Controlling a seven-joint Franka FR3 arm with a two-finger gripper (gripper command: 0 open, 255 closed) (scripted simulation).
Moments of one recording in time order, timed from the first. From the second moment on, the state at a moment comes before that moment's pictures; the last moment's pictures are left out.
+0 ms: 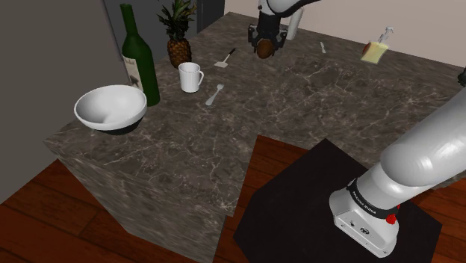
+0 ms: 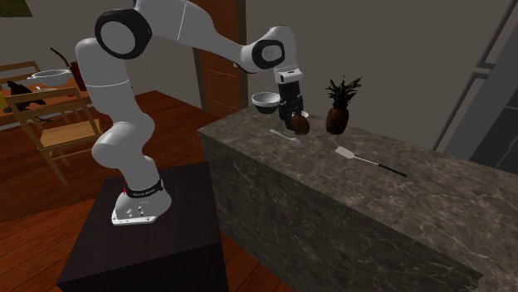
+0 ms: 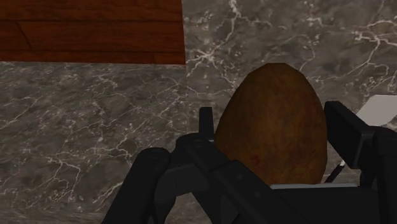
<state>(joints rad) -0.30 0.04 0.33 -1.95 -0.33 2.08 1.09</state>
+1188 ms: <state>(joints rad) -0.04 0.25 0.50 -1.66 -0.43 1.85 1.50</state>
